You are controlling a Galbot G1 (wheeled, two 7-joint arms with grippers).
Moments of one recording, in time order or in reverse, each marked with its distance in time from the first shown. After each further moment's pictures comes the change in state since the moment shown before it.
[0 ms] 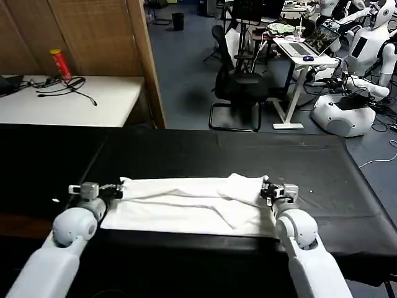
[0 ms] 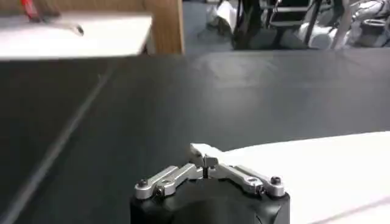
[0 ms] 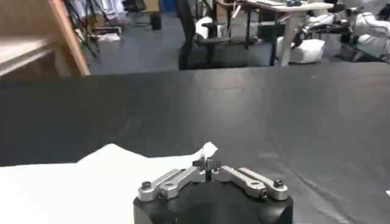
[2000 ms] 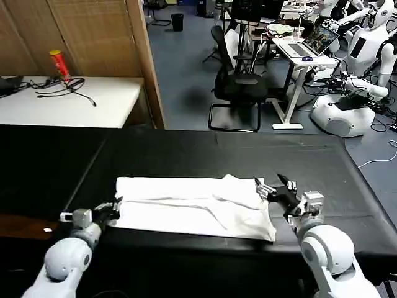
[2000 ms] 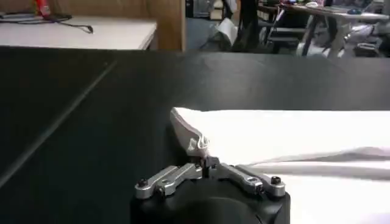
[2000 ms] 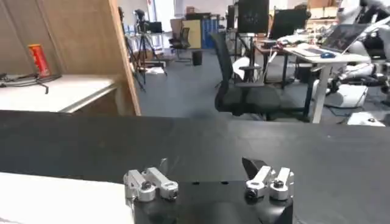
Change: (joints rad) left arm 0.257 -0.095 -0.165 -0.097 0.217 -0.126 0.119; right arm -0.186 -0.098 0.101 0.342 0.042 0.029 -0.045
